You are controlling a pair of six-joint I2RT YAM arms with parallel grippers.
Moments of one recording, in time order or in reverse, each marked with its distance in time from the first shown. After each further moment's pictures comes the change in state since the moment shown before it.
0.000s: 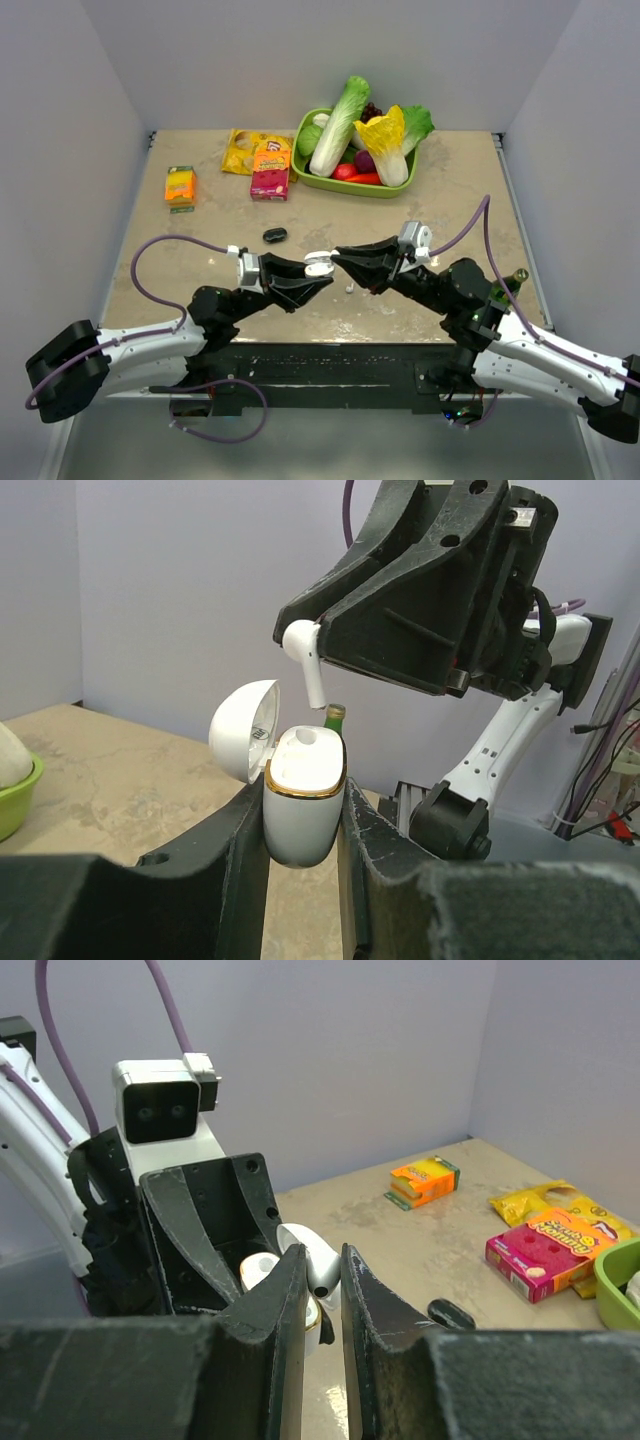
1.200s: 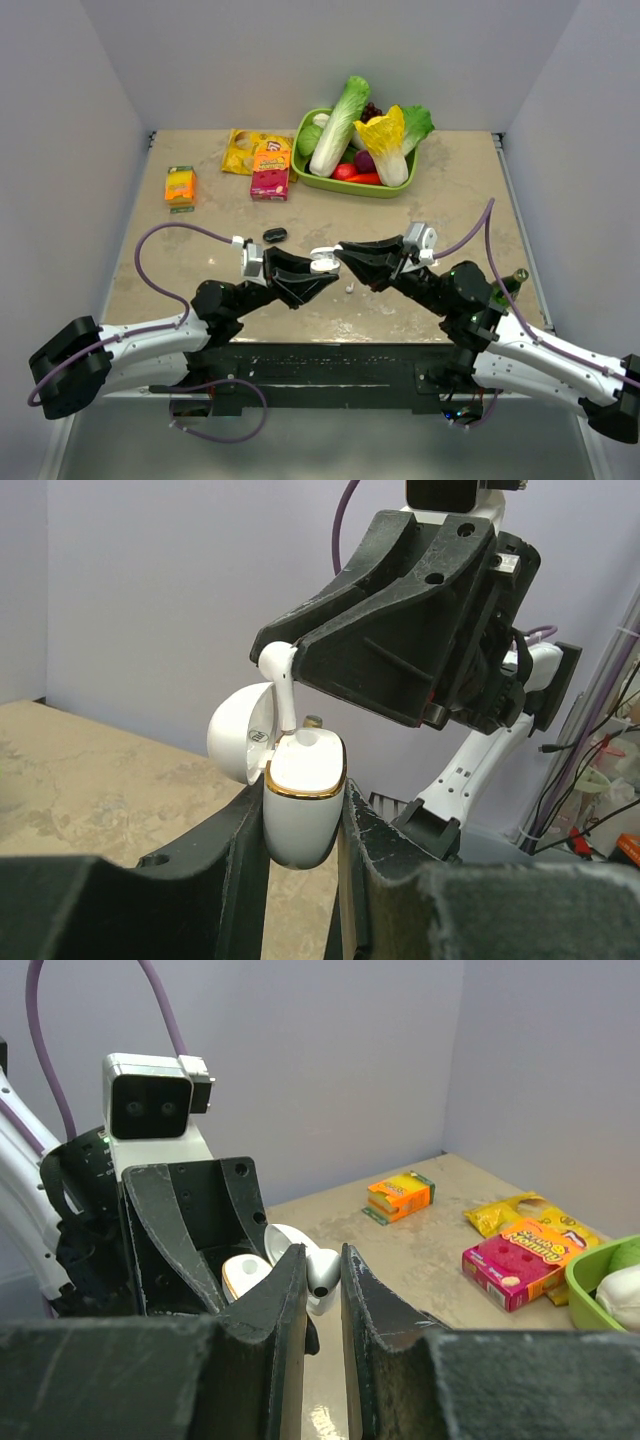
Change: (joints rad) left arm 0.000 0.034 0.061 -0.019 0.016 -0.079; right arm 0.004 -0.003 -0.034 0.065 0.060 -0.022
